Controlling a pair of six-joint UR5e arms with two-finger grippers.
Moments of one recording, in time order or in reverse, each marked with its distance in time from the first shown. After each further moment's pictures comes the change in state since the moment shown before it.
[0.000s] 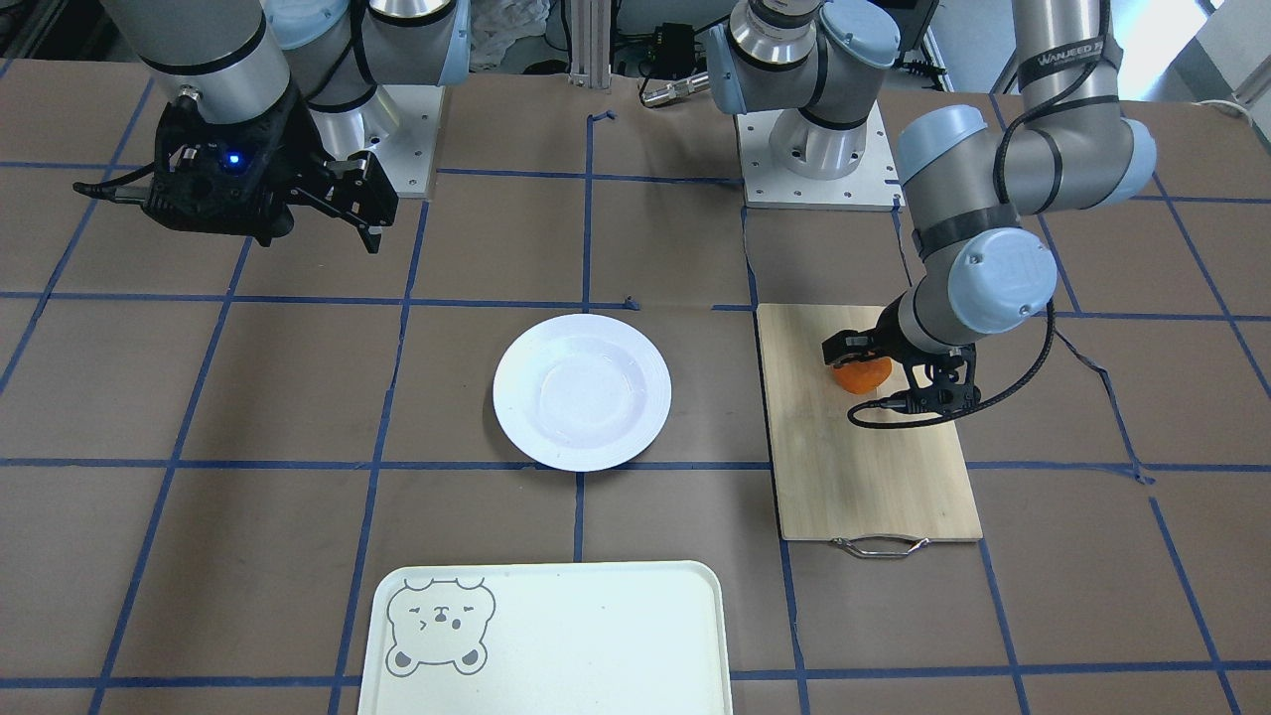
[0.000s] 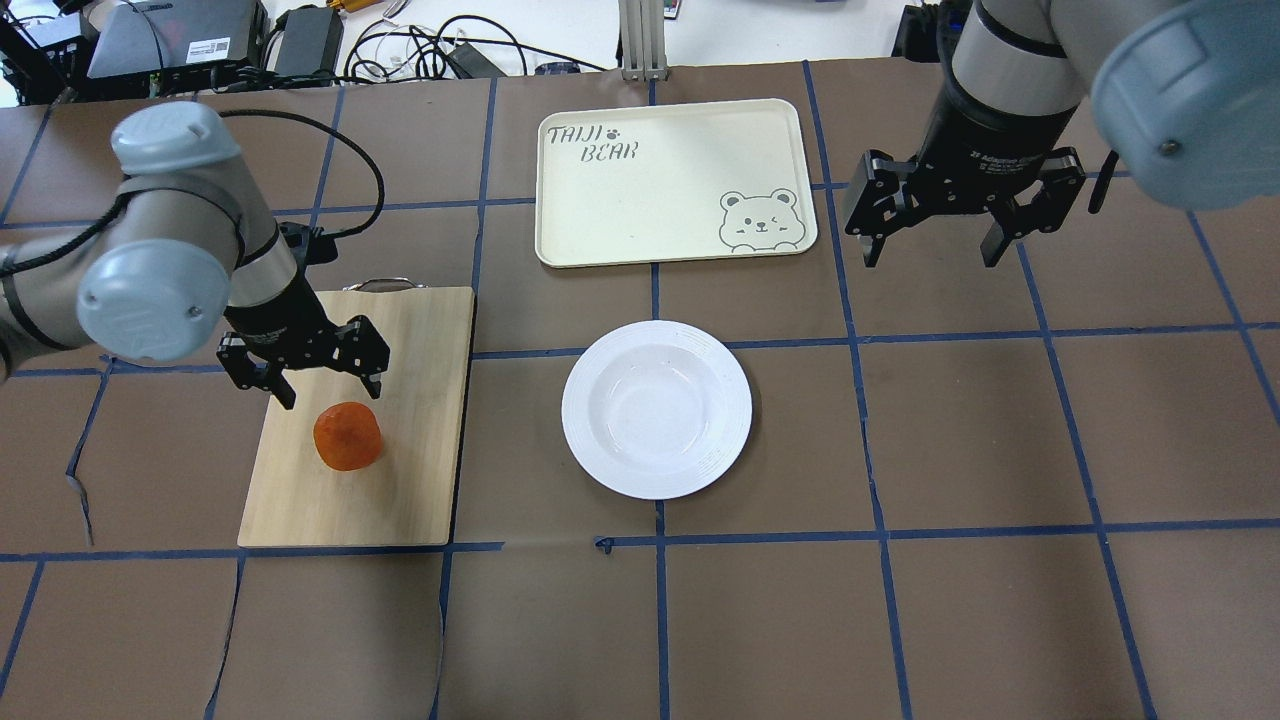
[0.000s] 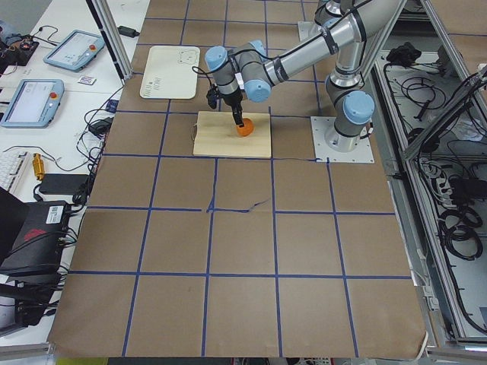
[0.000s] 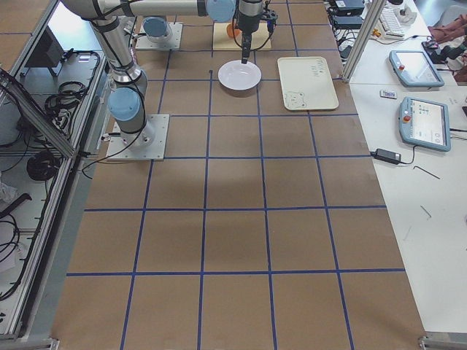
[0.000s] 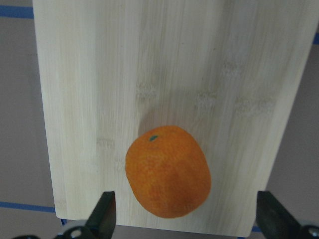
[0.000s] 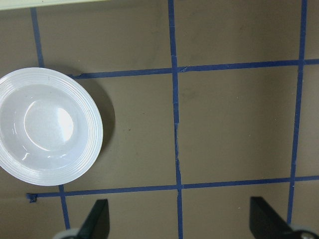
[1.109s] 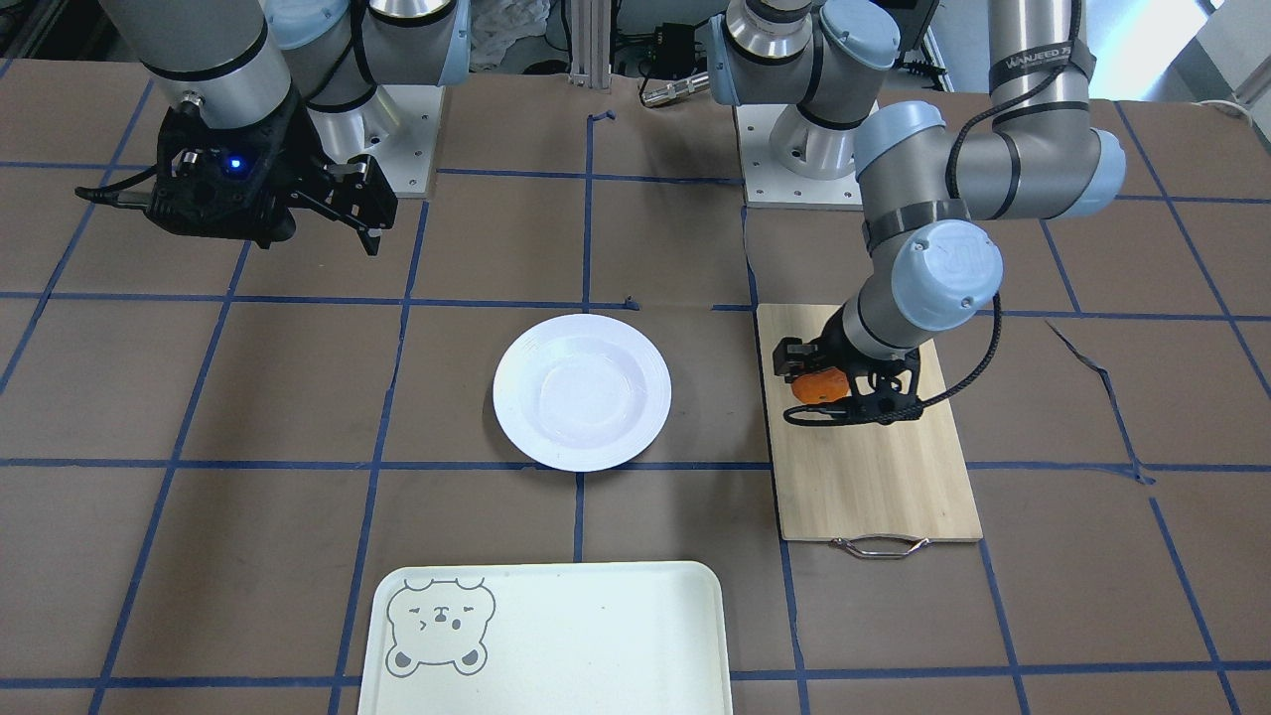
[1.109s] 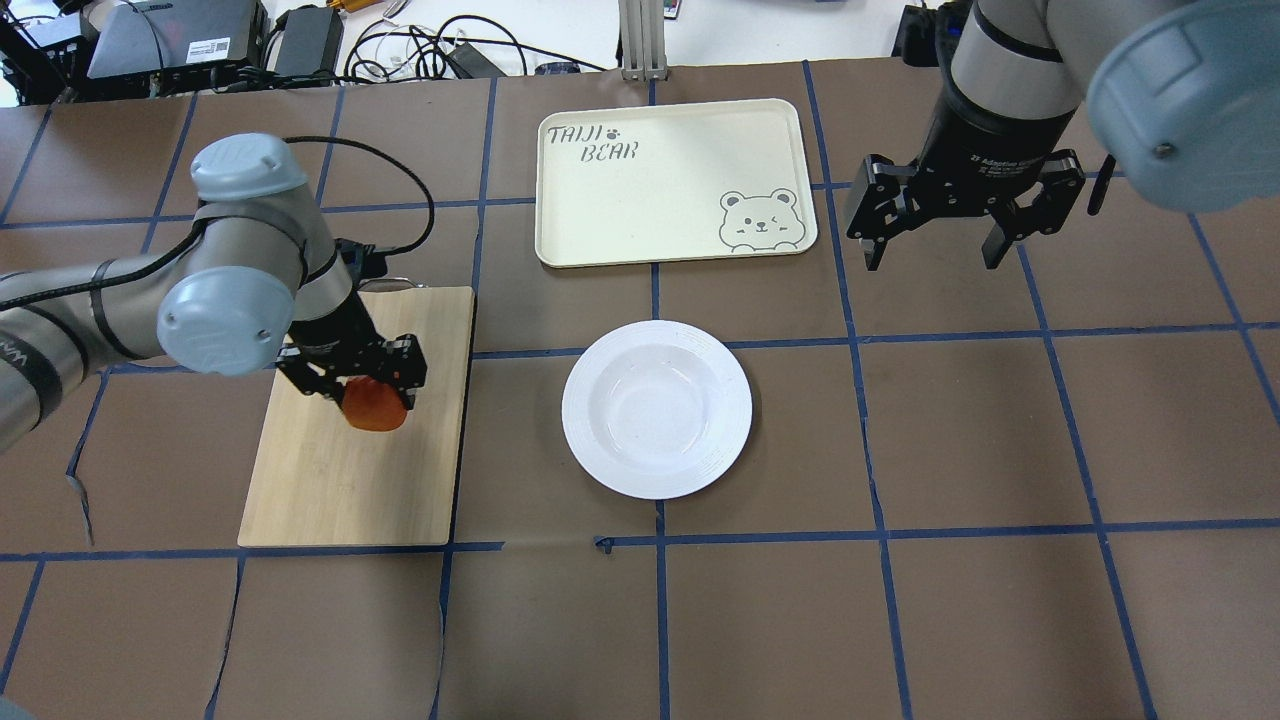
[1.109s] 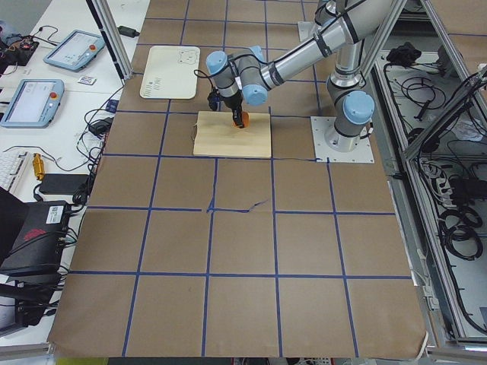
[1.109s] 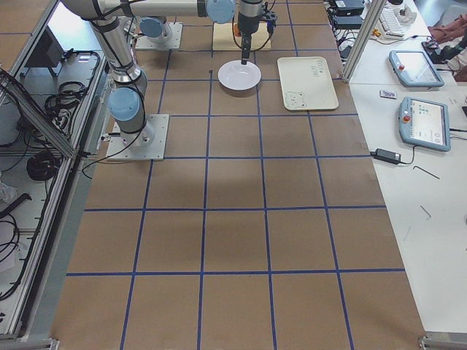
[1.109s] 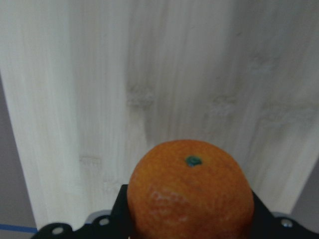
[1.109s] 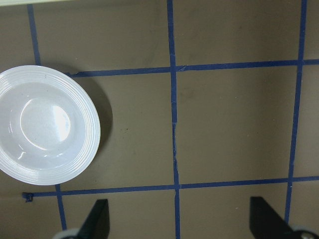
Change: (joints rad) left arm -0.177 -0.007 0.109 -0.002 -0.150 -0.092; right arm 0.000 0.001 0.004 -0.002 -0.007 -0.007
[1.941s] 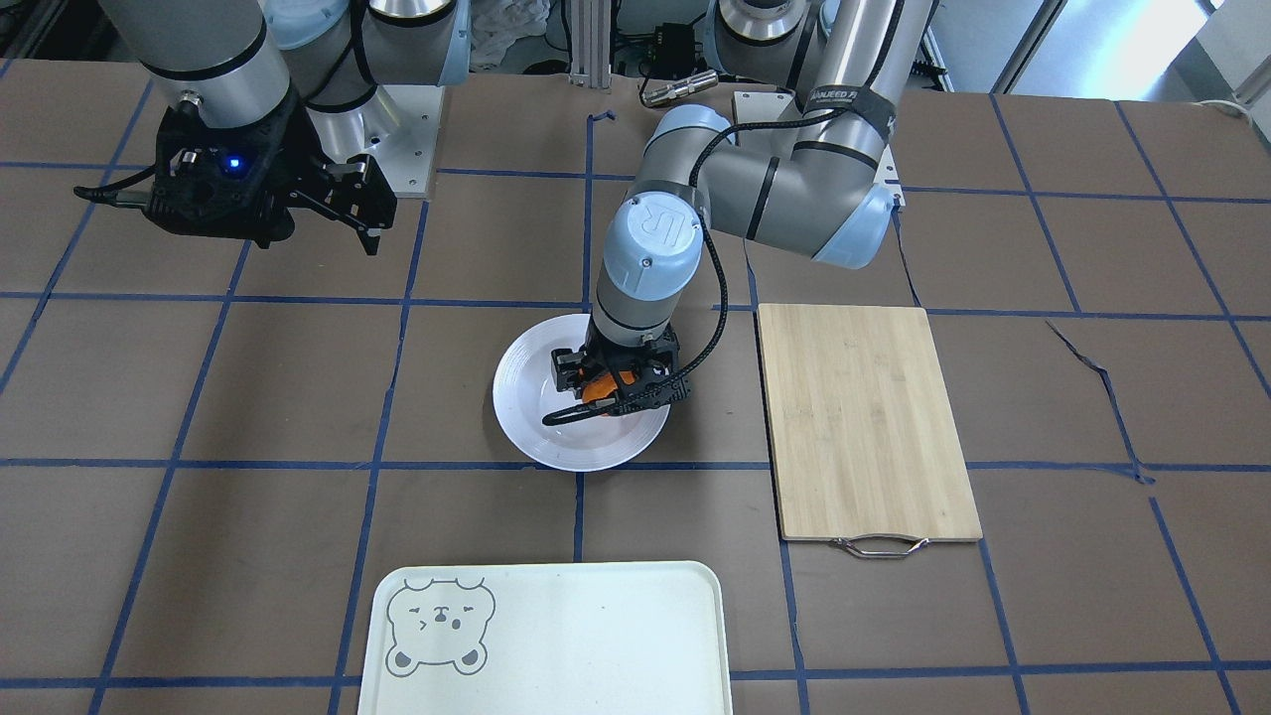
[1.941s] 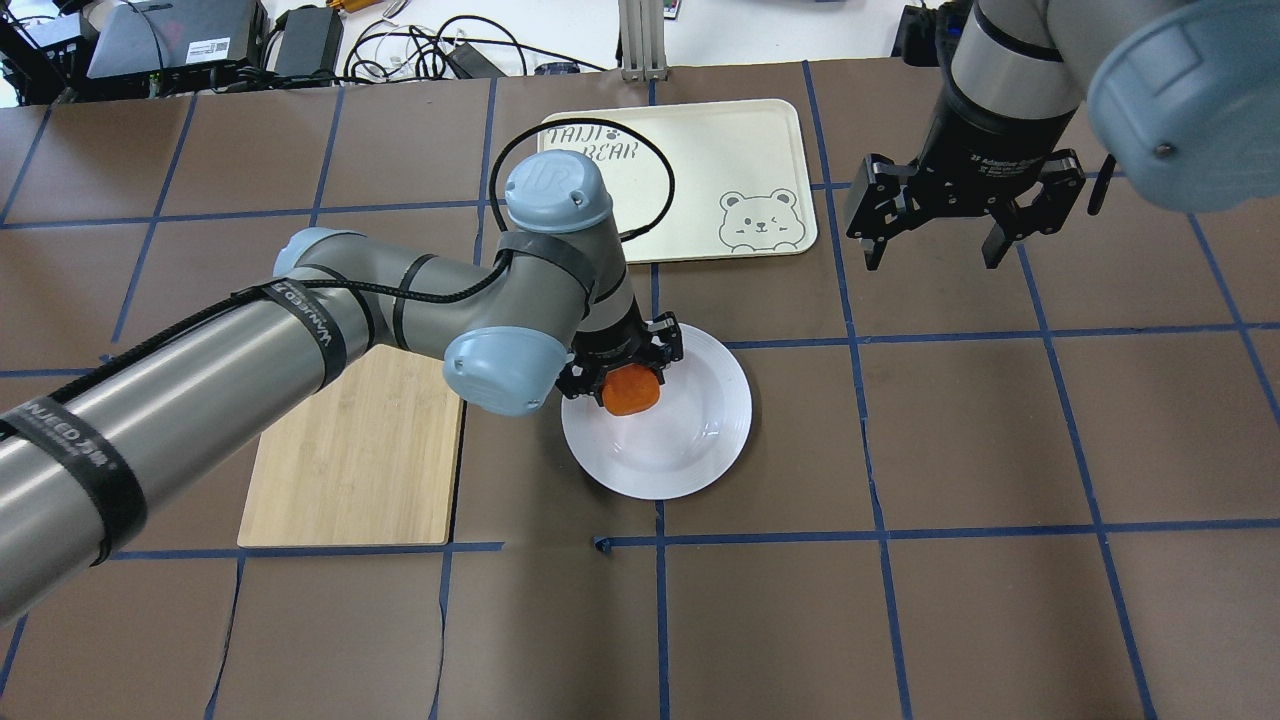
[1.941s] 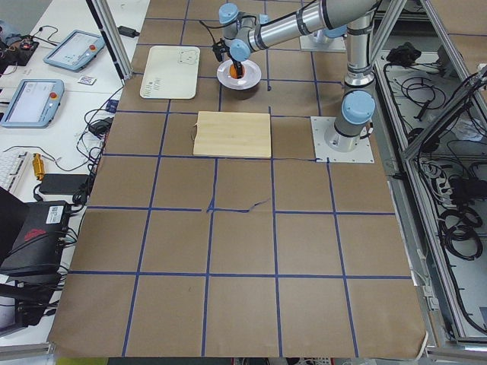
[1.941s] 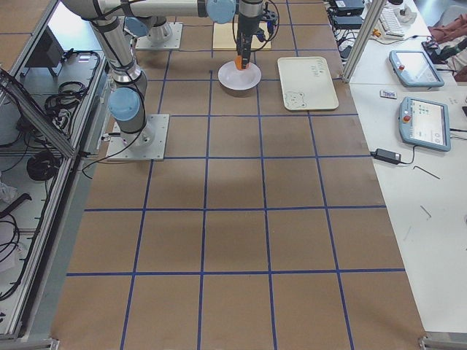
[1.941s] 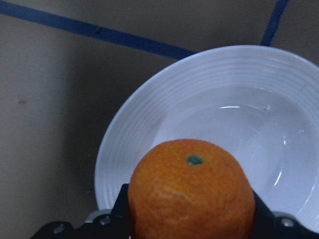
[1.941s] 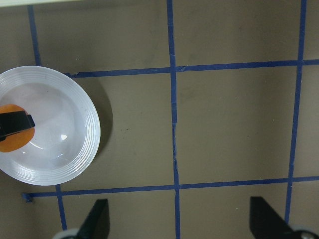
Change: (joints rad) left arm -0.366 -0.163 0.057 0.262 -0.139 -0.634; right arm -0.001 0.000 0.000 0.000 0.001 0.000
